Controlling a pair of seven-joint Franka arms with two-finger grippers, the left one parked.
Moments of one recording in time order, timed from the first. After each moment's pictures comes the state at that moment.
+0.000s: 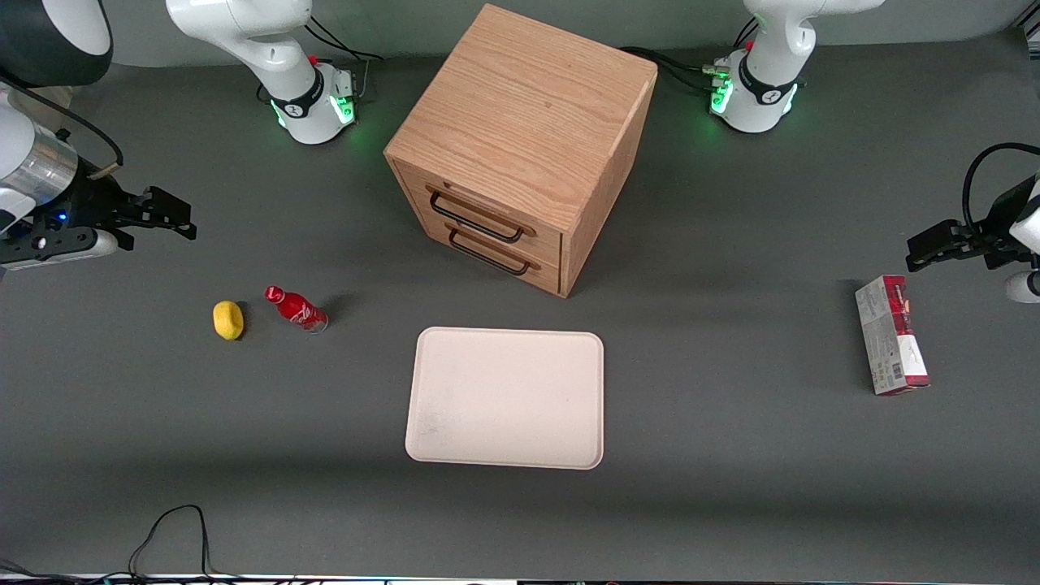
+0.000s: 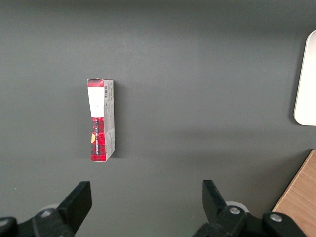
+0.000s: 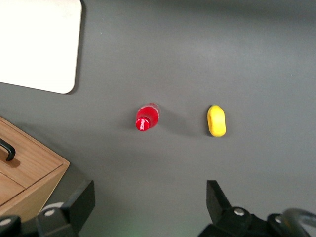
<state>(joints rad) 0.07 -0.10 -0.06 -1.82 0.03 1.68 -0.10</state>
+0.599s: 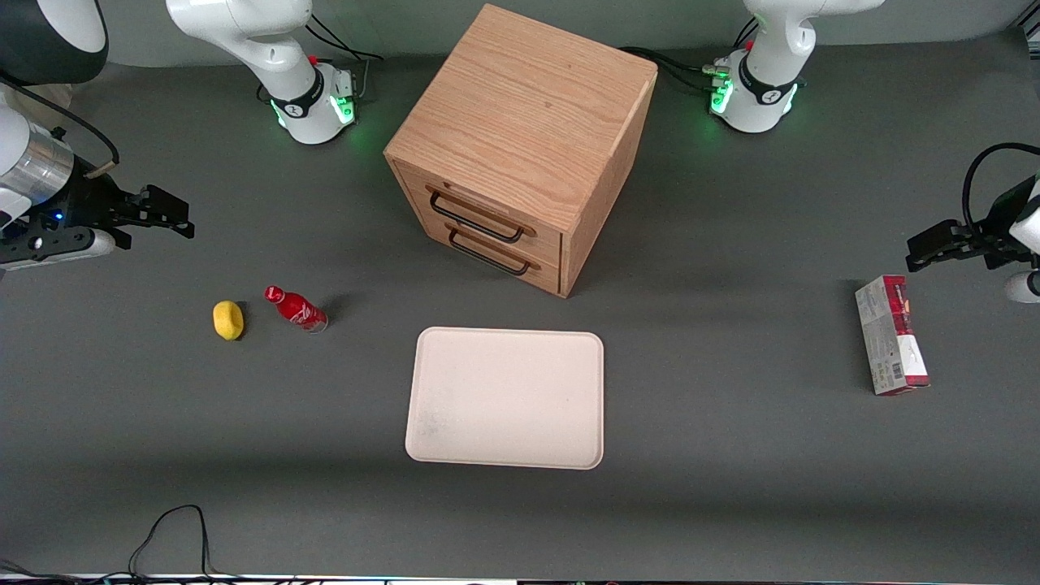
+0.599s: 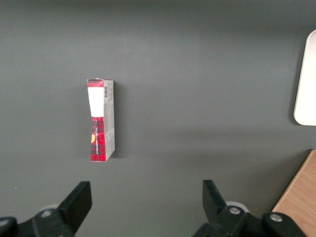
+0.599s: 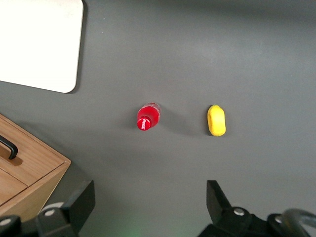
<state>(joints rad) 0.07 -0.09 -0.05 -1.80 0.03 1.67 -0.10</state>
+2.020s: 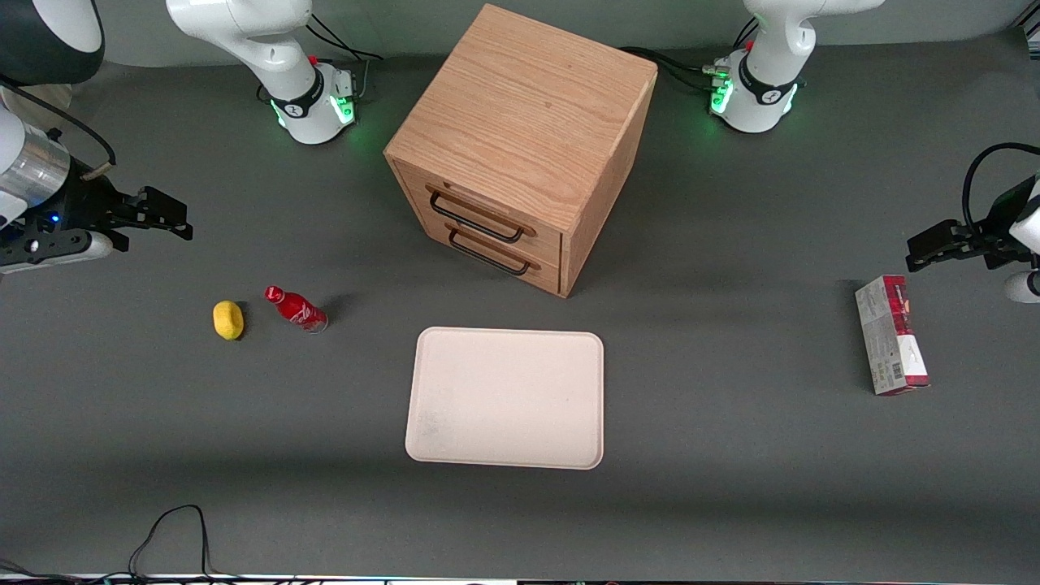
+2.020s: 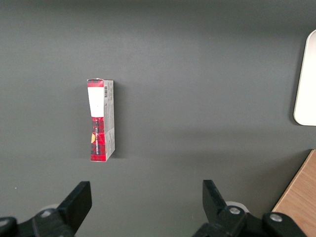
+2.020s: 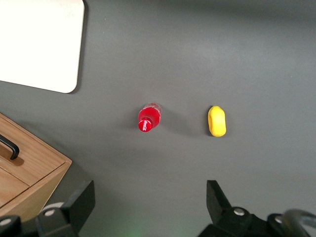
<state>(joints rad) 0.07 -0.06 -0.04 -1.77 0.03 1.65 -0.10</state>
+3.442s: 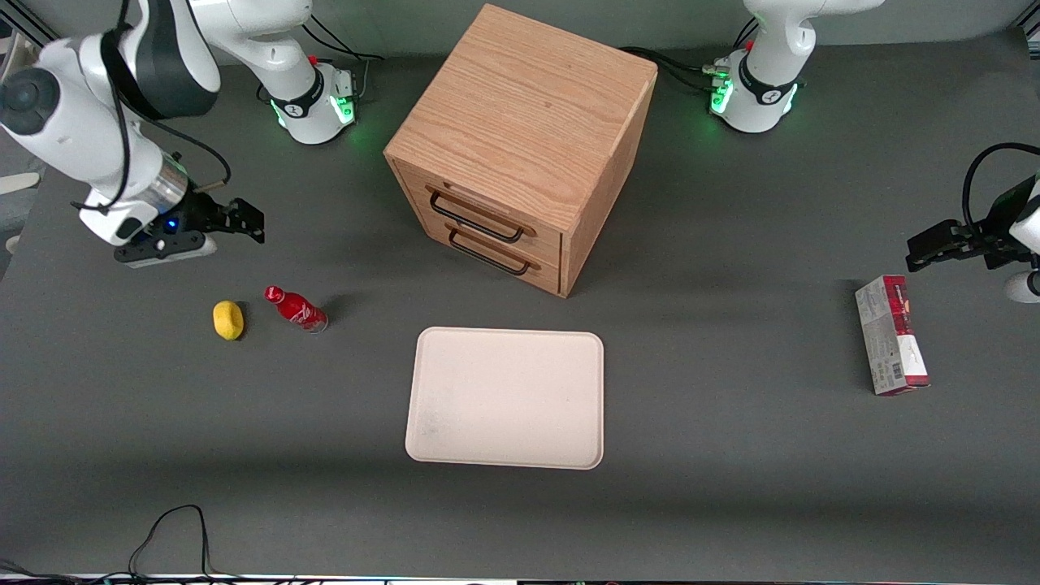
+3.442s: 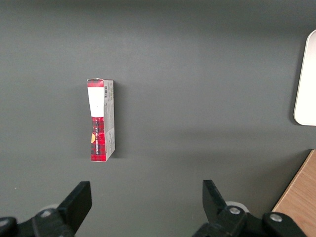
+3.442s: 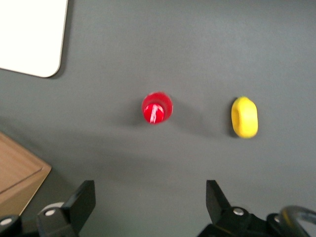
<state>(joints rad) 0.12 -0.19 -0.04 -2.28 0.01 2.09 -0.06</state>
